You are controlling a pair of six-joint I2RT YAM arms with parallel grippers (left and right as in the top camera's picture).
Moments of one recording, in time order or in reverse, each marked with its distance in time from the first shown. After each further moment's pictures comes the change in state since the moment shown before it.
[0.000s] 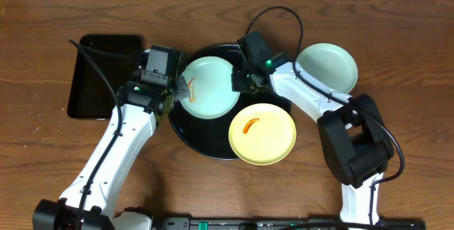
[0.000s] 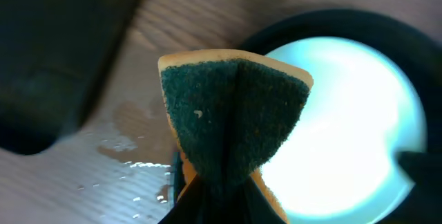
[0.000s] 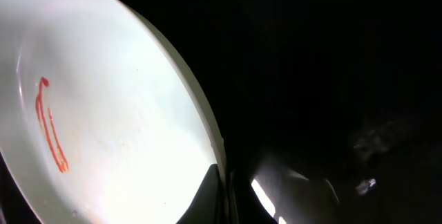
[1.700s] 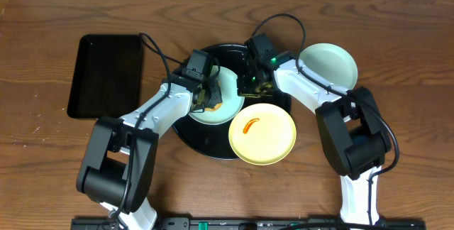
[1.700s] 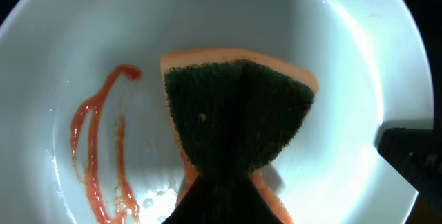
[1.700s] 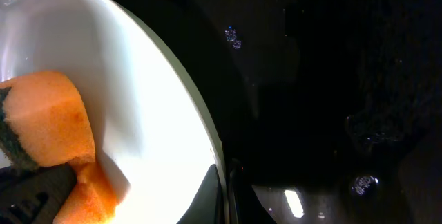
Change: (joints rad) left arm -0.113 0.400 -0.004 0.242 0.237 0.026; right arm -0.050 0.056 0.000 -0.049 -0.115 -0.026
